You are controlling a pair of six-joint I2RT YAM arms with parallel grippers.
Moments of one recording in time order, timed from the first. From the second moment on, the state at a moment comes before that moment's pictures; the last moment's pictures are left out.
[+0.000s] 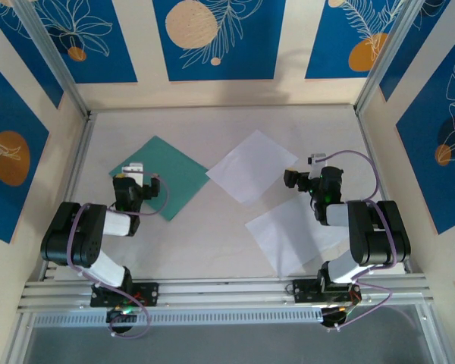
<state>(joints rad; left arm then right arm) -0.09 1.57 0.34 0.86 -0.18 0.05 0.00 1.52 0.41 0.69 -0.20 0.09</state>
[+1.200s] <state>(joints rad) -0.40 1.33 0.88 0.05 -0.22 -0.25 0.03 1.09 0.73 0.00 -0.48 0.48</state>
